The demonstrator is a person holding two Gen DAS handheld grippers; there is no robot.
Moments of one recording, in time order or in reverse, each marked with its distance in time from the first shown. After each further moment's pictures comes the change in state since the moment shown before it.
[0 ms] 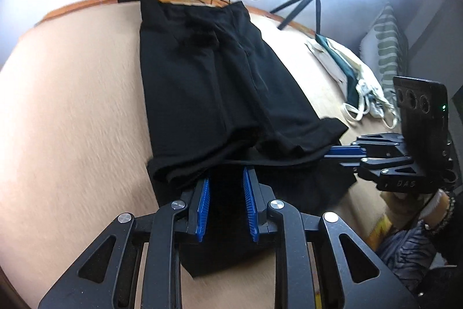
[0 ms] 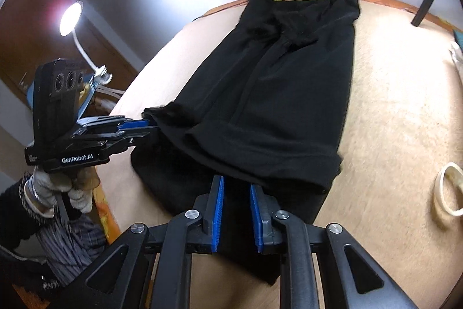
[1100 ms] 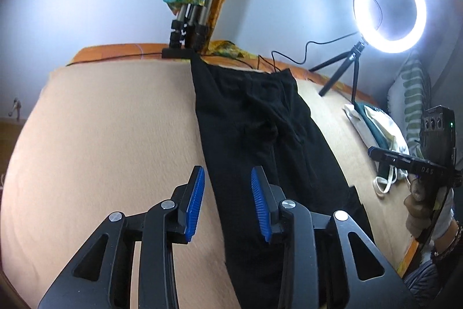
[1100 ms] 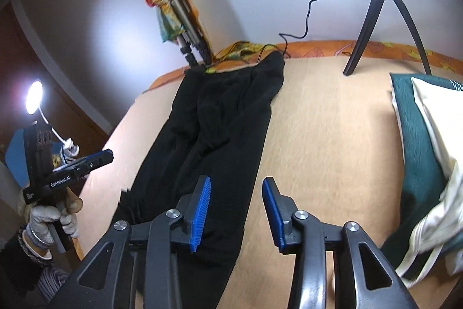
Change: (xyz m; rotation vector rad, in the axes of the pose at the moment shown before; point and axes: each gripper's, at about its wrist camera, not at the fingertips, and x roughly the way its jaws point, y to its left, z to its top) left arm -0.020 0.056 0.074 -0.071 -0.176 0.105; right arm -0.053 -0.072 0.069 0.157 -0.217 -0.134
